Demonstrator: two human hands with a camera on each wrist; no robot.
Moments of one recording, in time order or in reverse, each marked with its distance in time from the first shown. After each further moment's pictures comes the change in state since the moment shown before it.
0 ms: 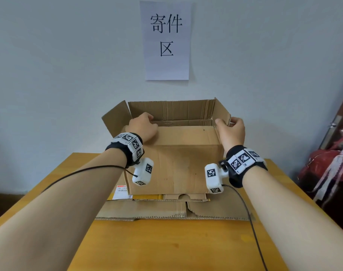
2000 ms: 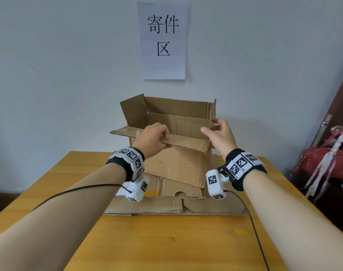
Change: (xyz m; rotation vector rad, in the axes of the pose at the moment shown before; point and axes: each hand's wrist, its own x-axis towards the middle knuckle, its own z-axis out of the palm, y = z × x) left_hand -0.040 -0.006 0.031 0.065 -0.077 0.447; right_hand -0.024 0.004 -0.015 -0.119 -0.324 -0.061
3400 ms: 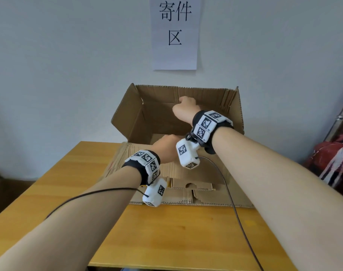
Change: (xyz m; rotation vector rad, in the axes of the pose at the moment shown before) left_hand -0.037 0.029 -0.002 0.104 -0.371 -0.066; right_hand -0.005 -0.106 0.106 -0.516 -0.273 0.028
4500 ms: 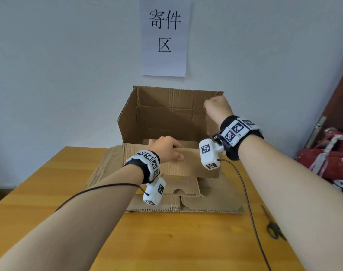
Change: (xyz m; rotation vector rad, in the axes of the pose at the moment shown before) left_hand 0.044 0.002 0.017 -0.097 0.062 -0.043; right_hand 0.016 0.072 -0.076 0.306 0.283 0.080
